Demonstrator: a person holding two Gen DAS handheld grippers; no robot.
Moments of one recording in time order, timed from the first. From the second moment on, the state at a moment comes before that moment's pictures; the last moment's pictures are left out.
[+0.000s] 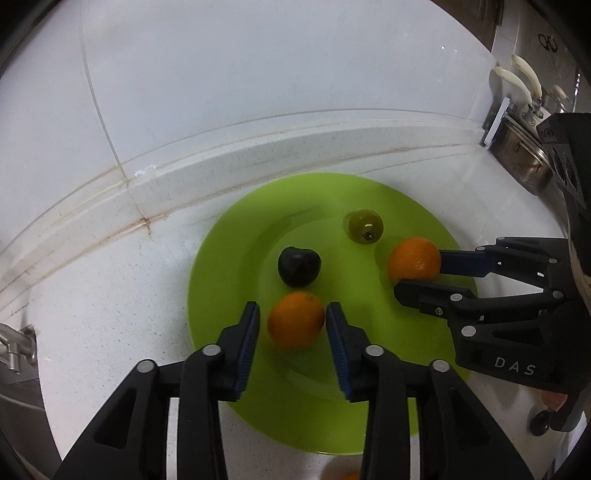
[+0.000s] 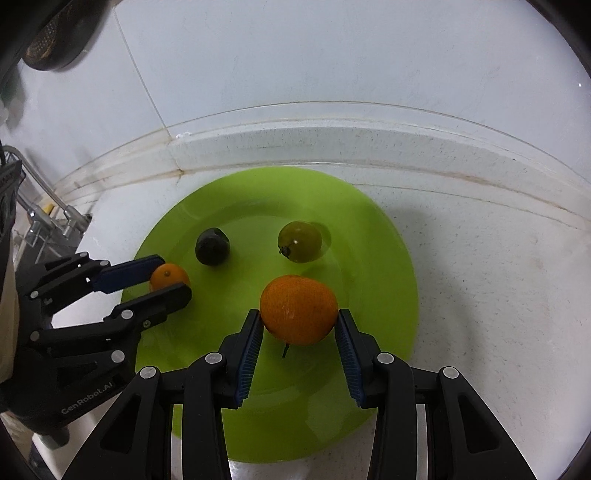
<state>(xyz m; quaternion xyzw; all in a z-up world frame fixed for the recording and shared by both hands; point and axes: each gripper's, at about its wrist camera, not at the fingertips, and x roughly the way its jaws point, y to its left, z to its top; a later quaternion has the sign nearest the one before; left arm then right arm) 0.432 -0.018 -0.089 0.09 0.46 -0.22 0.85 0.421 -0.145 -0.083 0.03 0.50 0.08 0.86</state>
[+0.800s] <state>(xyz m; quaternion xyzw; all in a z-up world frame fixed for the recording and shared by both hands) 0.333 0.003 -0.004 0.11 0.37 -0.20 0.90 0.324 -0.148 0.001 0.03 0.40 0.07 0.91</state>
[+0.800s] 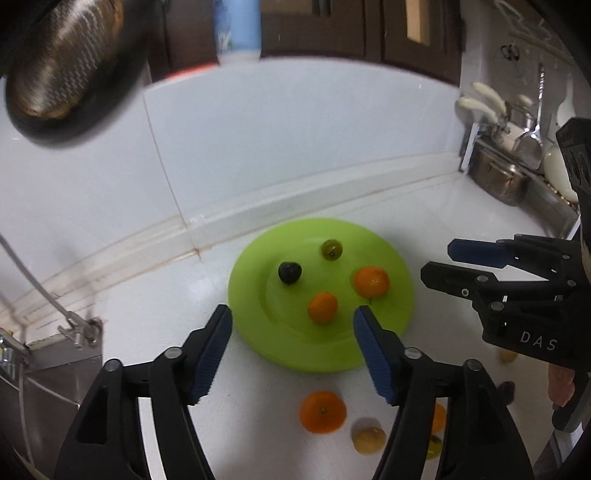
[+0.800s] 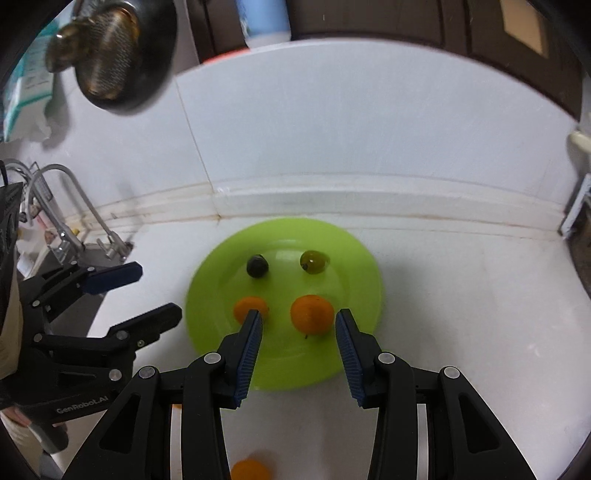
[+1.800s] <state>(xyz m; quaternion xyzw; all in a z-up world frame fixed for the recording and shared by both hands) 0.200 0.009 0.019 0.07 0.29 -0.23 0.93 0.166 -0.161 0.029 0.04 0.29 -0.04 0.95</state>
